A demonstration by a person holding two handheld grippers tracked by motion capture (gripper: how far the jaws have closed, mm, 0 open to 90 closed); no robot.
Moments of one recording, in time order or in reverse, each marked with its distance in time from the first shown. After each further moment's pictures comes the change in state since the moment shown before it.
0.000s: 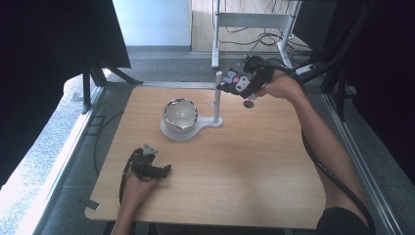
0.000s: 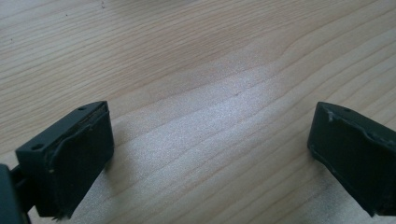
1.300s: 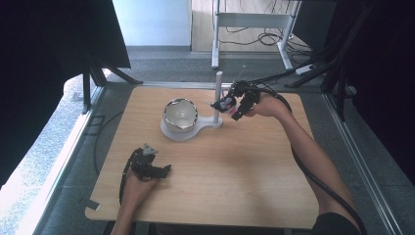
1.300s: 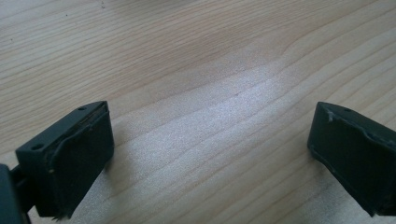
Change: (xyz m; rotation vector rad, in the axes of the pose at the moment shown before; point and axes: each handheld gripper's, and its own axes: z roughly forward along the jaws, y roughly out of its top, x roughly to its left) left arm 0.000 0.000 0.000 -0.006 0.004 -0.001; right arm 0.018 -0.019 0.080 0.062 0.054 -0.028
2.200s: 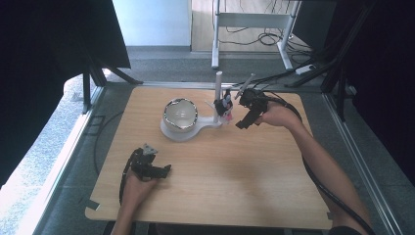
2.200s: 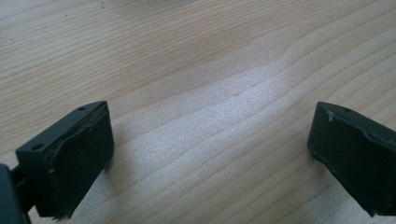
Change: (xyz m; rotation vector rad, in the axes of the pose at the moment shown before) left arm 0.000 0.000 0.000 0.002 -0.001 0.000; right arm 0.028 -0.030 -0.017 -0.066 -0.048 -0.053
